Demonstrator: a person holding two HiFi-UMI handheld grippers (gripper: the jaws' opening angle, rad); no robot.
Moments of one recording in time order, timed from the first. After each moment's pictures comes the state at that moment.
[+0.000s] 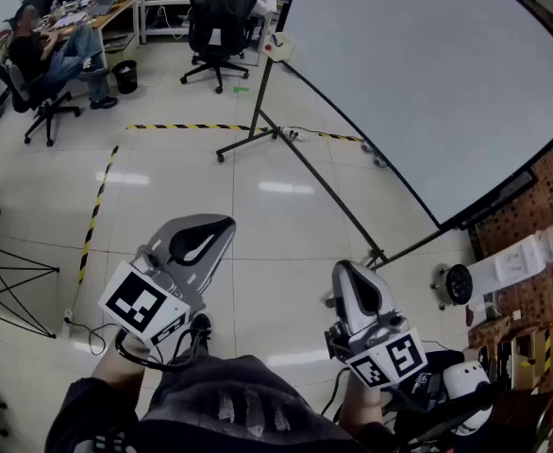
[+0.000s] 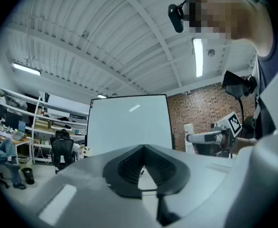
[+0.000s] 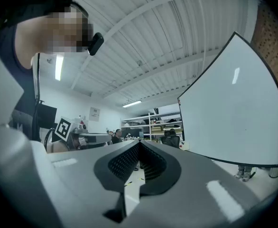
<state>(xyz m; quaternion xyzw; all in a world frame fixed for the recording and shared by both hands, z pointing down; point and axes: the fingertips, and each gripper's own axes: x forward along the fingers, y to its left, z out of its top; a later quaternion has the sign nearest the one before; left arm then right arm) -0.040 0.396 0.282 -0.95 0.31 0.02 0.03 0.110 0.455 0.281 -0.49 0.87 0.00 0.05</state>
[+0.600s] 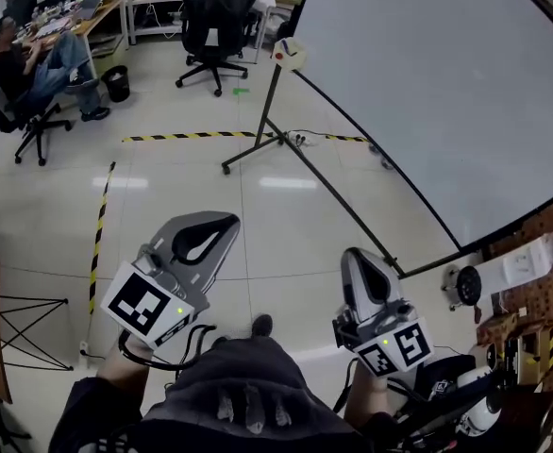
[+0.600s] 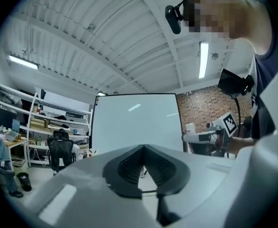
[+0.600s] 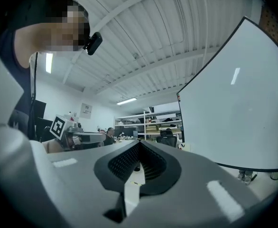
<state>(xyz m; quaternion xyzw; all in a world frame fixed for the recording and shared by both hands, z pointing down) -0.109 0.218 0.279 -0.96 0.29 0.01 0.03 0.045 0.267 0.277 -0.51 0.86 0.00 0.05</state>
